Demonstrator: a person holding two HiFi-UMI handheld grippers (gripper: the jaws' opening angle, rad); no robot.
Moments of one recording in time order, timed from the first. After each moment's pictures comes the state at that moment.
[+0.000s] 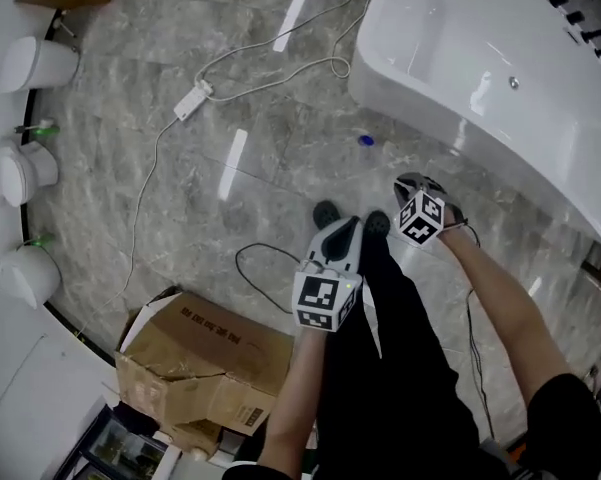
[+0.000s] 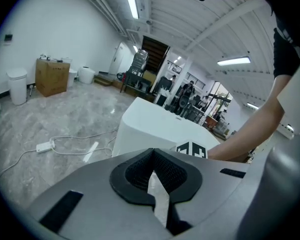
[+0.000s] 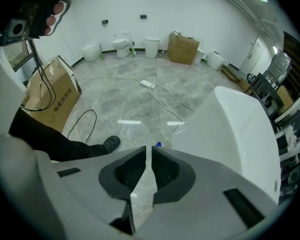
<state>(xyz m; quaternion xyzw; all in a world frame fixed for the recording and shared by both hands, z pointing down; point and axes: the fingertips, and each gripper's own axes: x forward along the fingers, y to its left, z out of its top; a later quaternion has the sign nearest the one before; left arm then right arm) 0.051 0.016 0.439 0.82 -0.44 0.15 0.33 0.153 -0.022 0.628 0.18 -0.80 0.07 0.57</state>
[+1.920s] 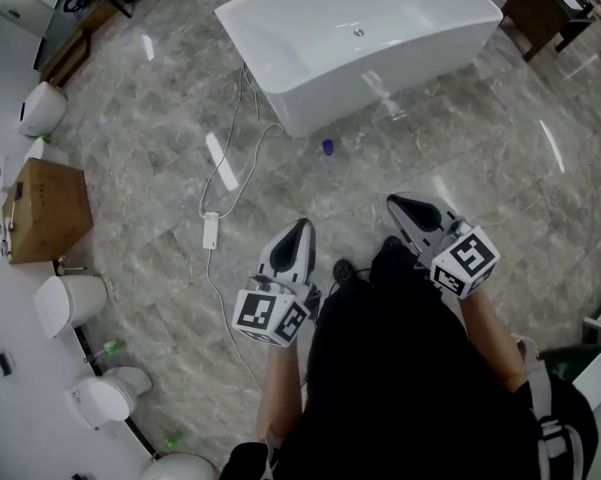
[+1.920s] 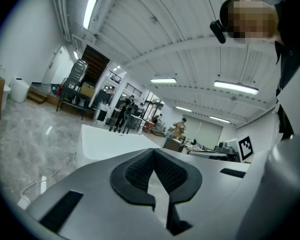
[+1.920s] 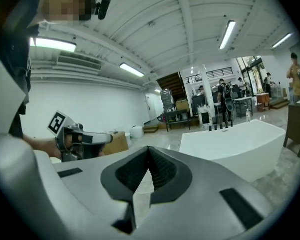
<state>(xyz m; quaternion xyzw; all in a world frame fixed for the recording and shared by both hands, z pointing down) -0.192 0.199 0.129 0.97 -0.12 0.06 0.18 -0.078 0.281 0.135 0.67 -0.73 0.13 0.01</state>
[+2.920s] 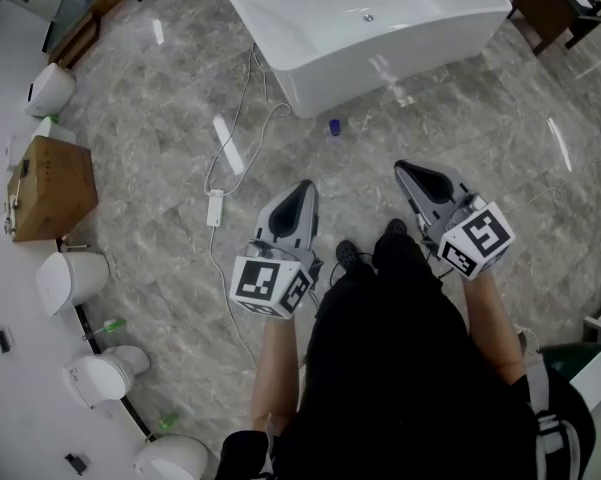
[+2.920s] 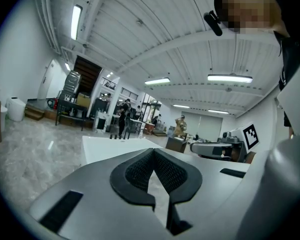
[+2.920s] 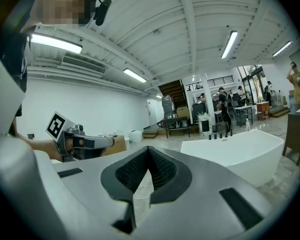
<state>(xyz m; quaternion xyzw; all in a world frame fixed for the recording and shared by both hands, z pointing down) -0.203 0.217 0.101 0.98 -0.13 0.06 0.12 -0.095 0.298 0.096 0.67 -0.73 0.09 0.01</state>
